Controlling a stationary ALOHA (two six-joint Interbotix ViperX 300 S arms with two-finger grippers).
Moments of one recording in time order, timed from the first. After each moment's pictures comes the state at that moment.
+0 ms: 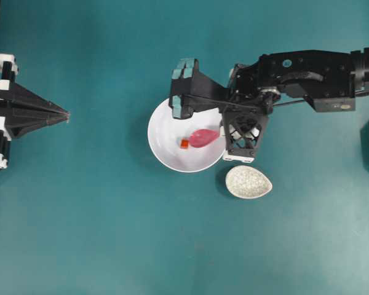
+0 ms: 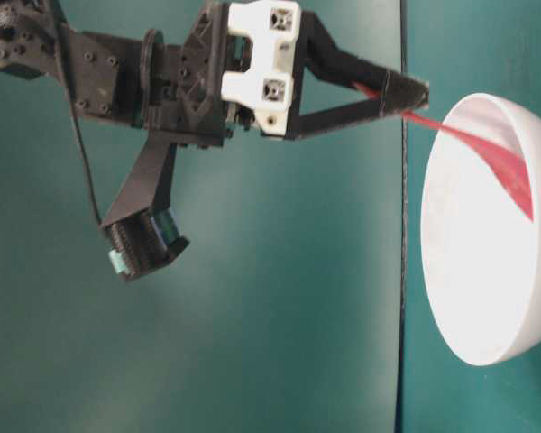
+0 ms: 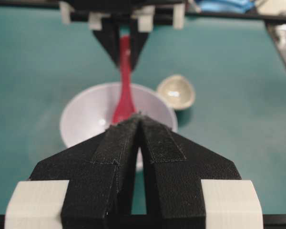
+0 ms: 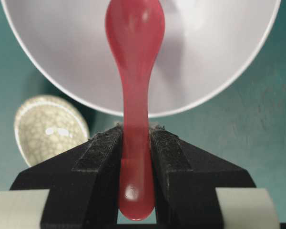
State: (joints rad) left arm 0.00 -0.98 1.16 0.02 -0.09 -0.06; right arm -0.09 0.09 0.25 0.12 0.99 0.00
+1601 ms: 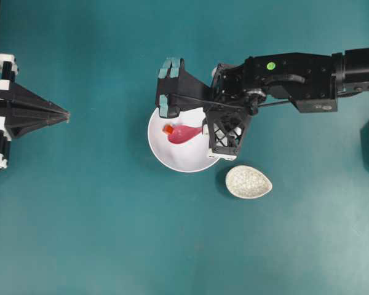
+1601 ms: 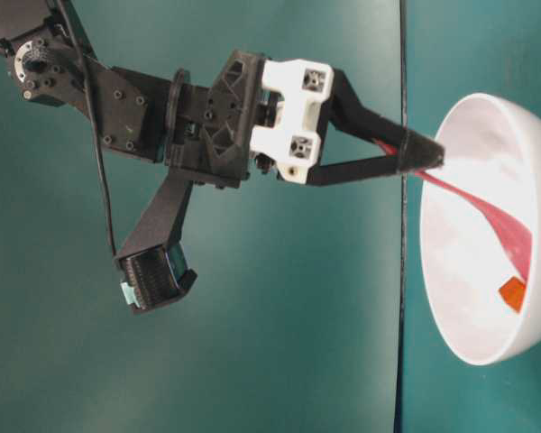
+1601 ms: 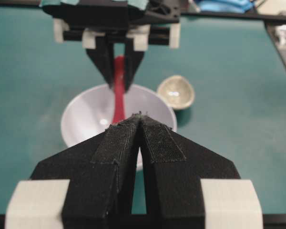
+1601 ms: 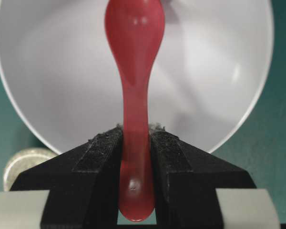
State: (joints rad) left arm 0.00 -0.98 1.16 0.02 -0.09 -0.06; right arm -0.10 0.15 0.23 0.11 0.88 -0.02
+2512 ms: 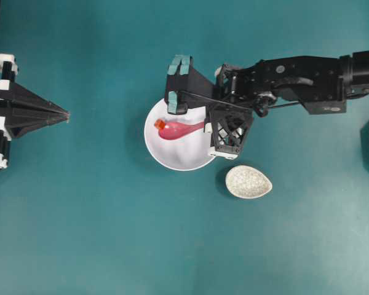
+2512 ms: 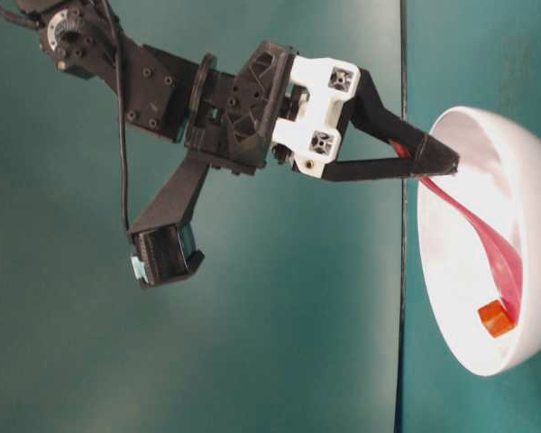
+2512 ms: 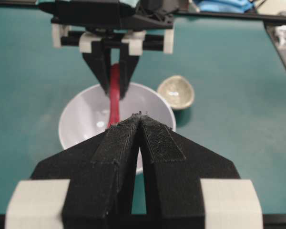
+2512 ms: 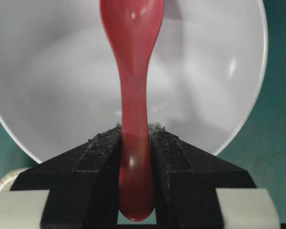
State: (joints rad) left arm 0.00 -0.98 1.16 0.02 -0.09 -0.06; right arm -0.11 0.12 0.34 0.10 0.70 0.00
